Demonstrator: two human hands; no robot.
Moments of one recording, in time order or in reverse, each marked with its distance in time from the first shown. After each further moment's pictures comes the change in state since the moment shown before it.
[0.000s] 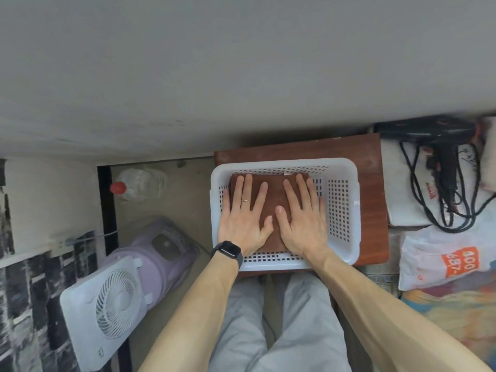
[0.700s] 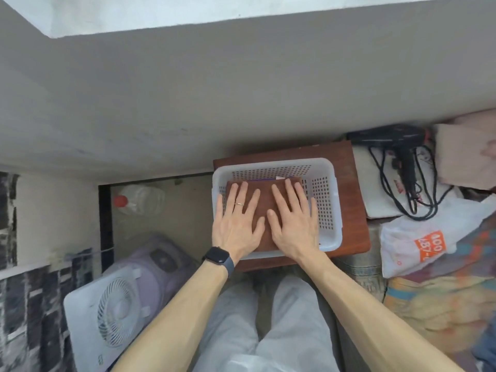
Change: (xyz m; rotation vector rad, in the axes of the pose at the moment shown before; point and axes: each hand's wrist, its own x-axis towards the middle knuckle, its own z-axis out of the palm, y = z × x) left_hand -0.049 0.009 -0.047 -0.070 0.111 0.010; right_hand -0.055 -0.032 -0.042 -0.031 0.140 -0.039
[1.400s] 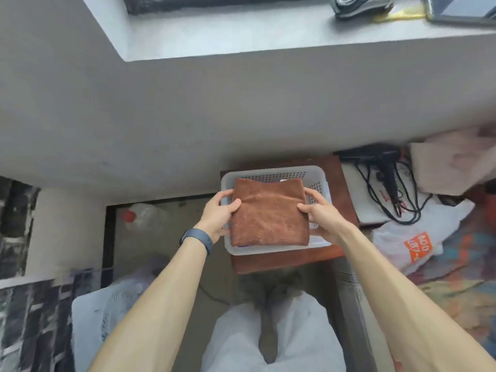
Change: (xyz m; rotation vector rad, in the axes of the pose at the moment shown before) left_hand -0.016 -0.033 -0.069 -1.469 -0.219 -0.690; right_hand -0.007 0.017 -0.085 1.100 -0.365 0.615
